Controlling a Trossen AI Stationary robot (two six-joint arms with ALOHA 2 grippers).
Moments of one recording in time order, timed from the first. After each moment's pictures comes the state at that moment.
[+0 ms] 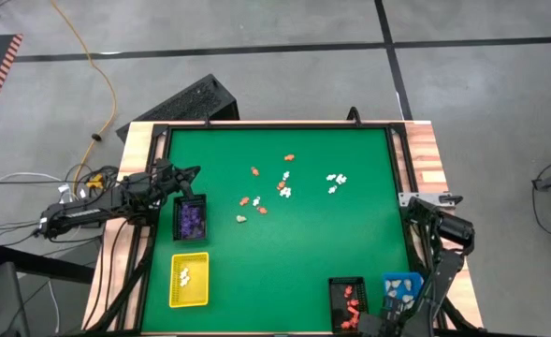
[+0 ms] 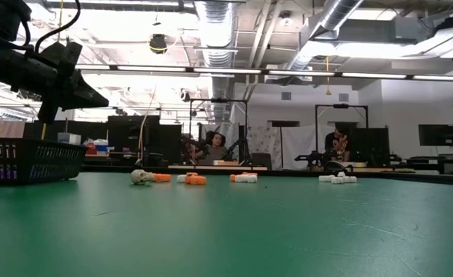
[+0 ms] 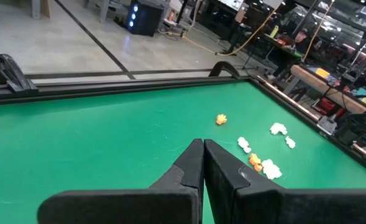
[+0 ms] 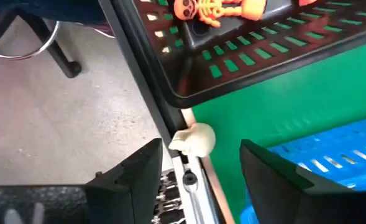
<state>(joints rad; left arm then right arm) 0.22 0.03 0.08 -0.16 -0.47 -0.49 1.13 2.02 1.56 -1.06 -0.01 1.48</state>
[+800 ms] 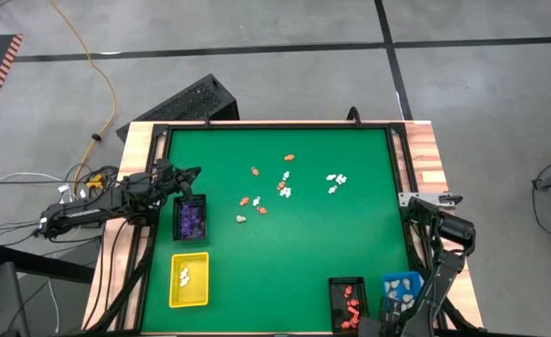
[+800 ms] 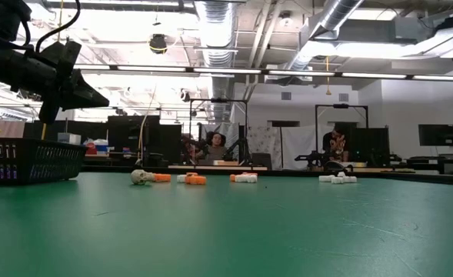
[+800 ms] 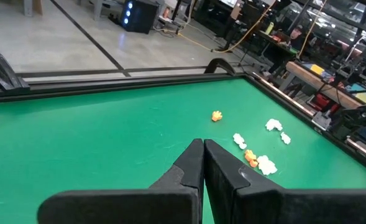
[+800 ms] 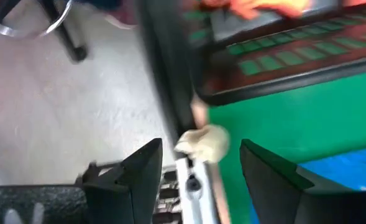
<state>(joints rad) 0.22 0.03 0.08 -0.17 -0.45 -0.49 1.15 2.02 1.51 -0.95 -0.03 1.38</state>
